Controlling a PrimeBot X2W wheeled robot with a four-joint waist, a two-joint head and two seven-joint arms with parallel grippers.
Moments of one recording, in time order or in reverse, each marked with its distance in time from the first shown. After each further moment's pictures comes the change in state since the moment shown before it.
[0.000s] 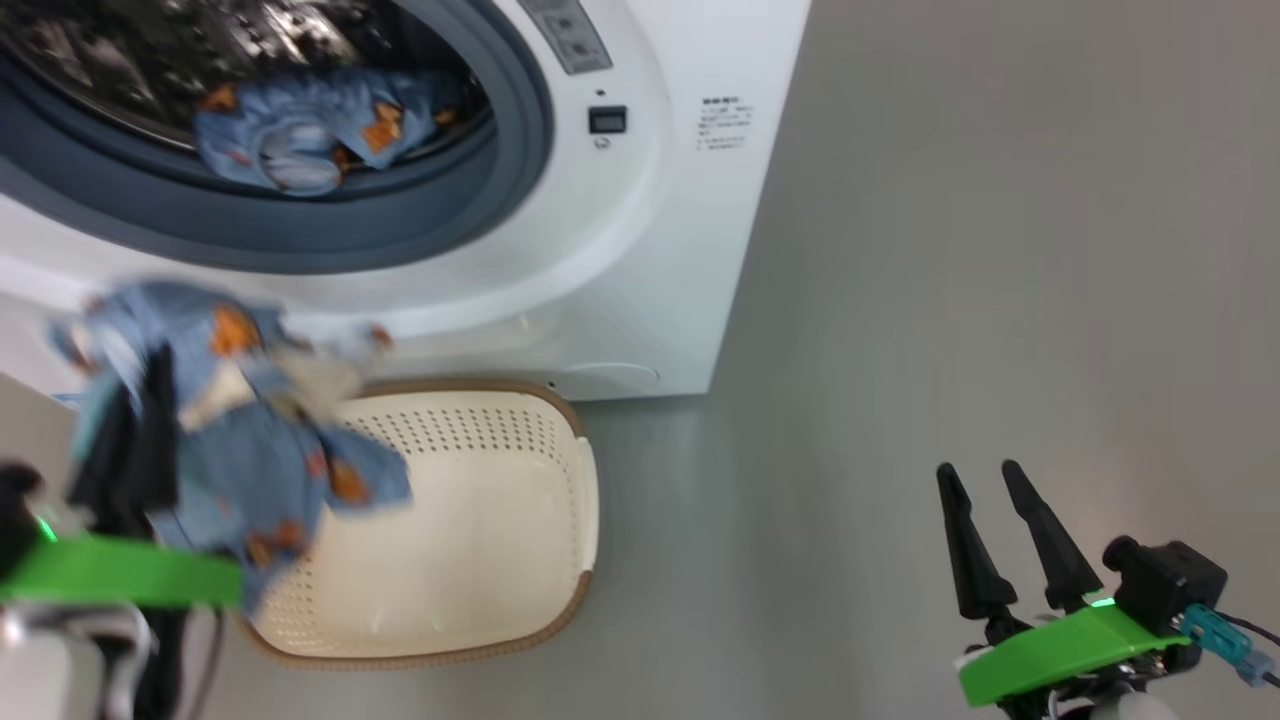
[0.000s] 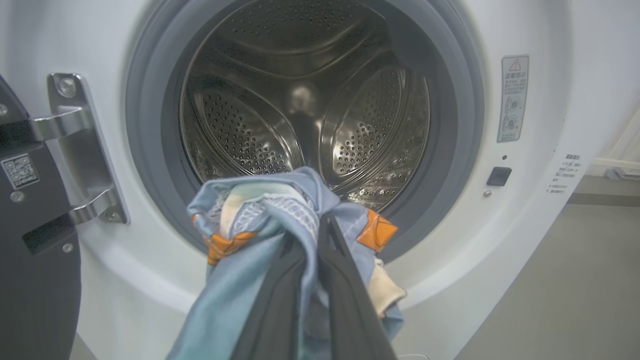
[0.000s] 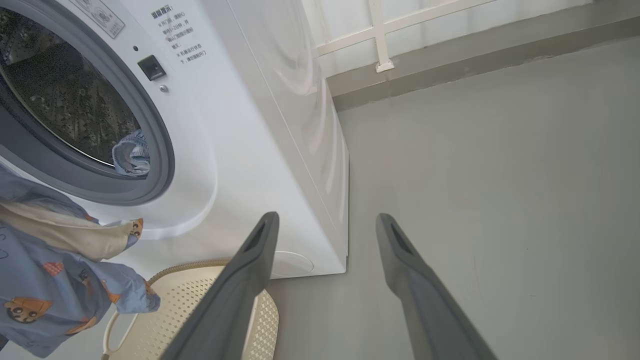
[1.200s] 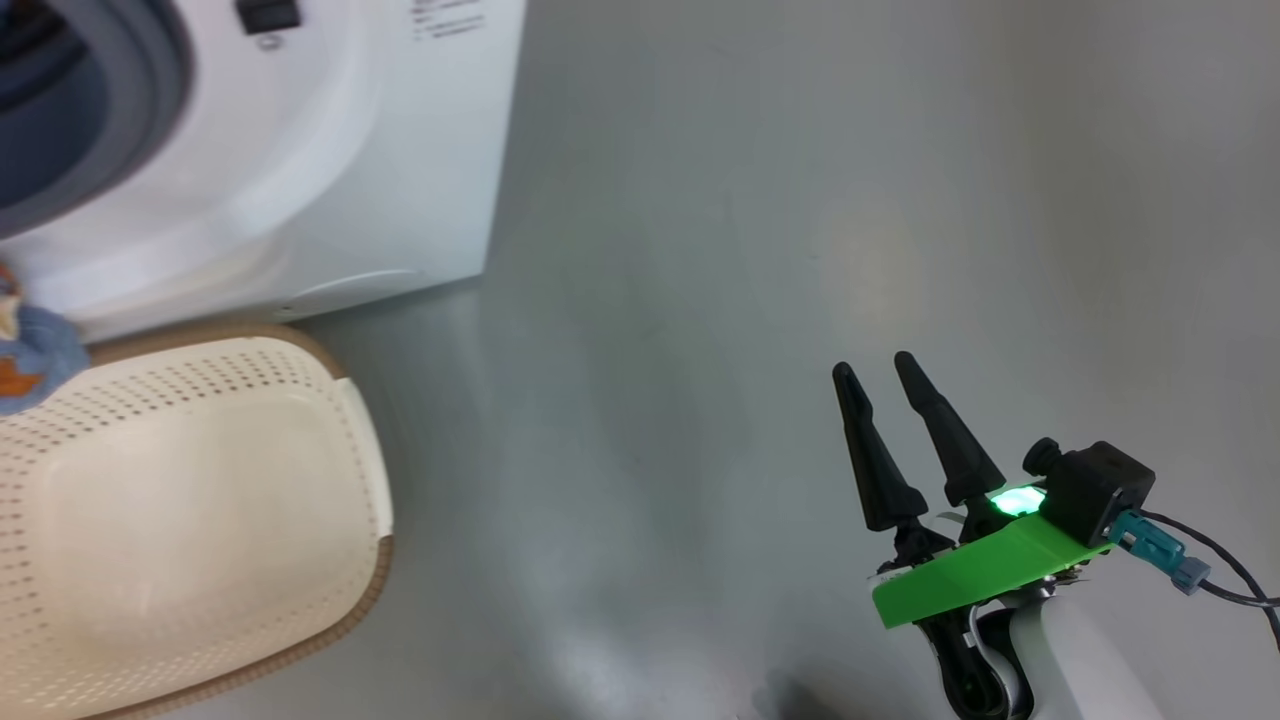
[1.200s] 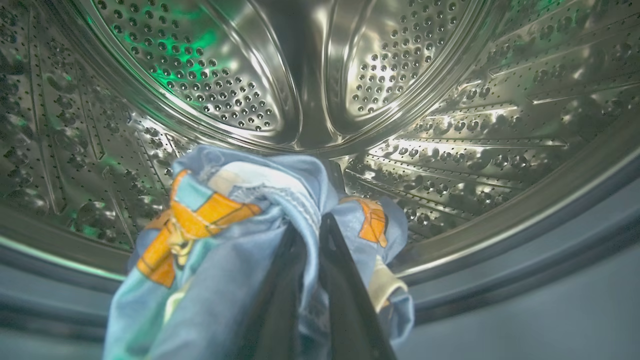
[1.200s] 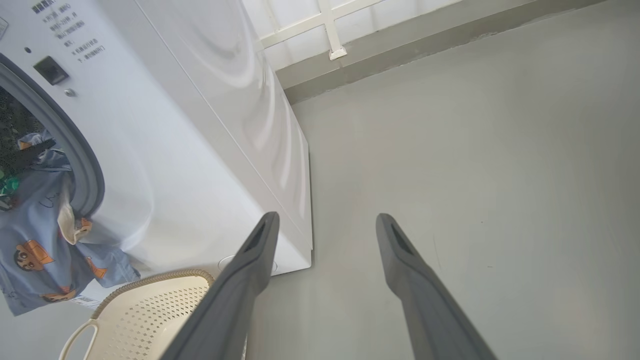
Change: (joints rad) left arm -0.908 0.262 -0.409 0.884 -0.253 0.000 -0.004; right arm -0.170 0.027 0.162 -0.035 0.100 0.000 0.000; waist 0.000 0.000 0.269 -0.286
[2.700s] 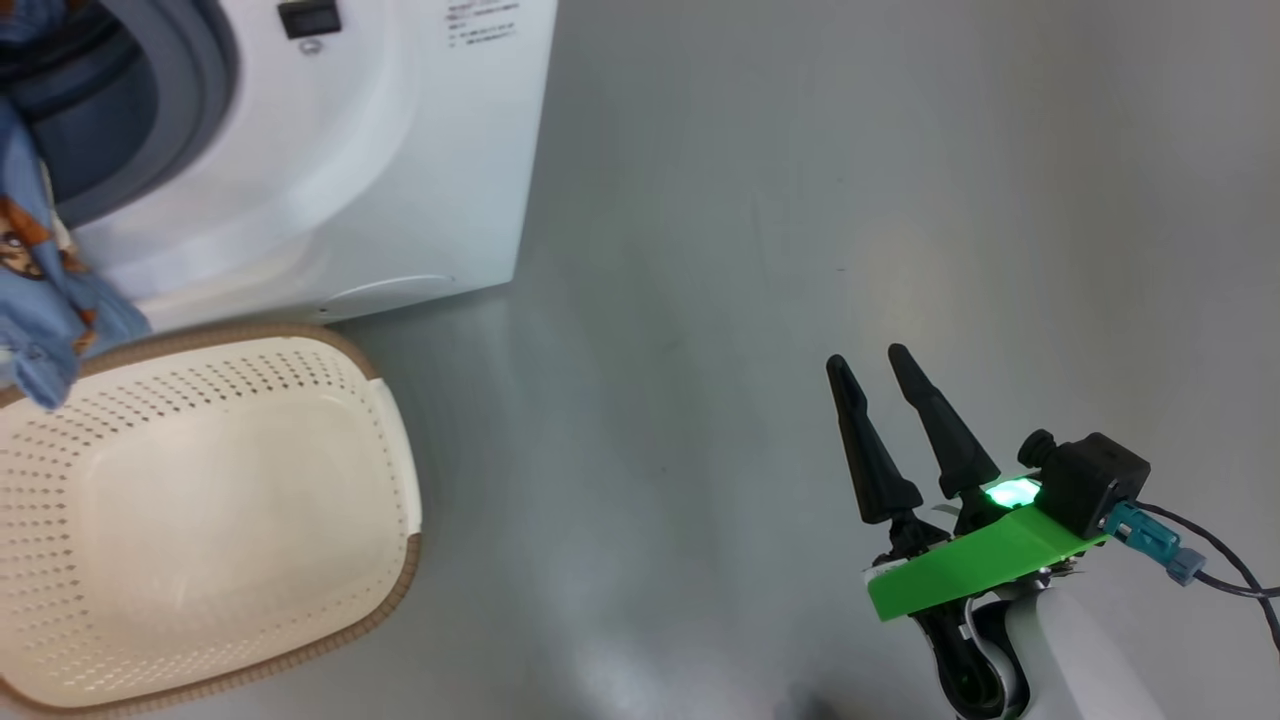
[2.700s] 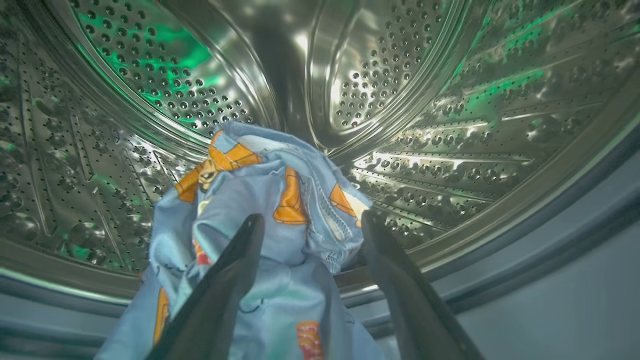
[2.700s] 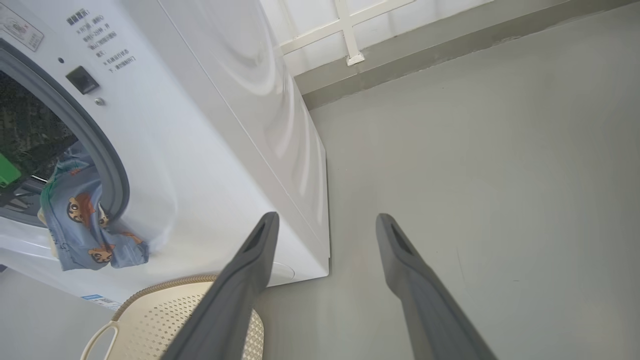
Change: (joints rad) left arm -0.037 -0.076 0.060 0.051 0.096 0.000 0.000; right arm -0.017 0.001 0.011 0.007 0.005 0.000 0.000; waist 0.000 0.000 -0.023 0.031
